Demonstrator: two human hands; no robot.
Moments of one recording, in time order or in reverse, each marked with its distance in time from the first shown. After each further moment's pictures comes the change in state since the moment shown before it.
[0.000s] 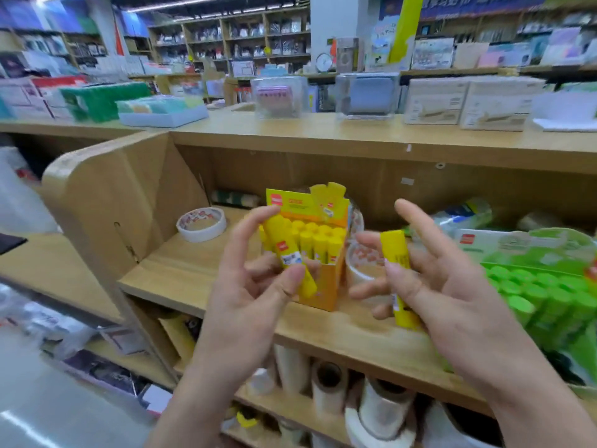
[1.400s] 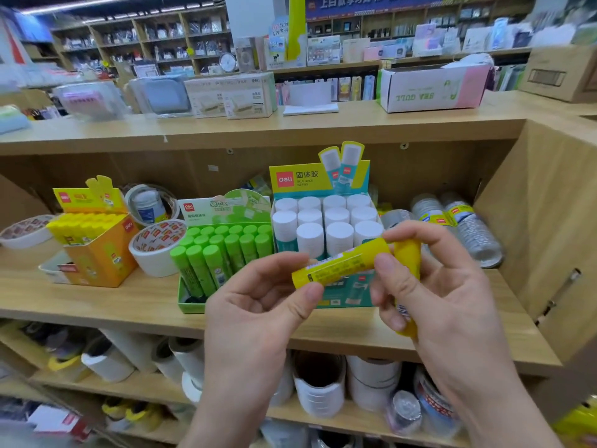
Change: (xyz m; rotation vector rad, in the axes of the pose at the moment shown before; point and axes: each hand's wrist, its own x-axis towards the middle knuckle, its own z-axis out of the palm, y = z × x) left_hand -0.100 -0.011 0.303 -0.092 0.020 -0.114; right_hand -0.158 -0.040 -0.250 0.176 0.298 -0.162
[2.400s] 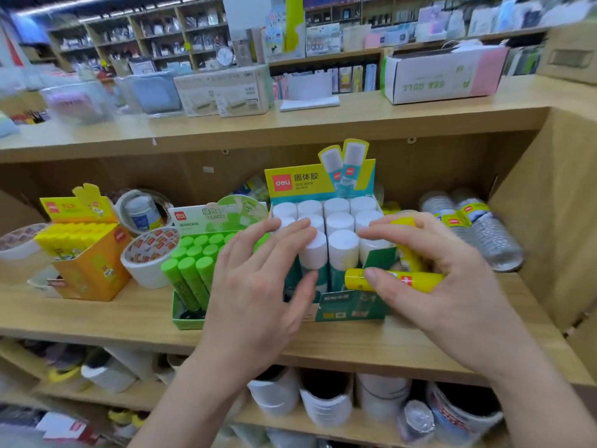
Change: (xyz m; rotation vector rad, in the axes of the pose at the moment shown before) left_hand 0.060 -0.030 -0.024 1.184 -0.245 0.675; right_hand 0.038 0.009 -0.025 -0.704 -0.148 -0.170
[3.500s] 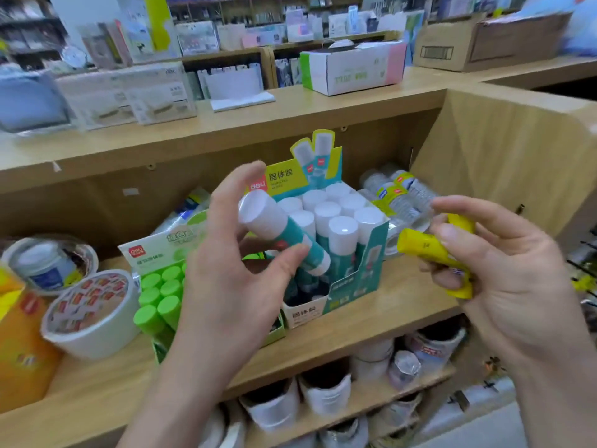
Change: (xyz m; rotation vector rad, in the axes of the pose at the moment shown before) left_hand 0.029 -0.032 -0.034 -0.816 -0.105 -0.092; right_hand -0.033 -0.046 0.029 0.488 0.652 0.262
